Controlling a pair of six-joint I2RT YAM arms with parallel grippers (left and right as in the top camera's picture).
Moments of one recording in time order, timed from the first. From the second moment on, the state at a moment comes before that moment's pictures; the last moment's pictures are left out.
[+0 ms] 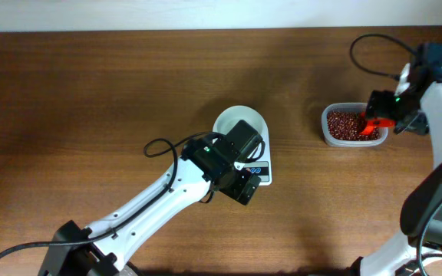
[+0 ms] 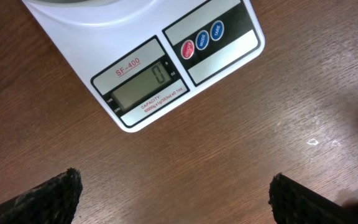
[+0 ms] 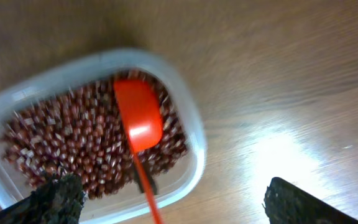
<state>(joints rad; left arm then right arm) -0.76 1.57 1.22 -0.97 -0.01 -0.21 -0.28 1.88 1.64 -1.11 0.02 0.10</state>
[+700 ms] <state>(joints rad) -0.76 1.57 1.22 -0.97 -0.01 -0.21 -0.40 1.80 1.40 -0.90 -0.31 -0.11</state>
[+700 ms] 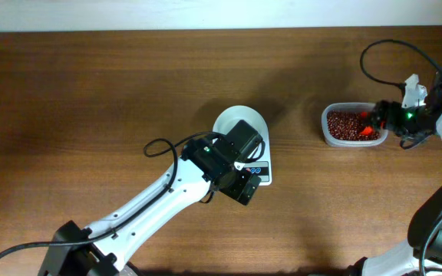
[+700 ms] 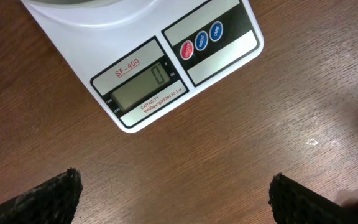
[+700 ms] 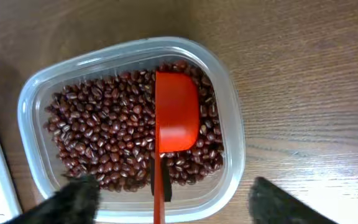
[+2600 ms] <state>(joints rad) -0.76 1.57 1.22 -0.97 -0.01 -0.21 -0.46 1.83 1.26 -0.78 -0.70 -0.08</state>
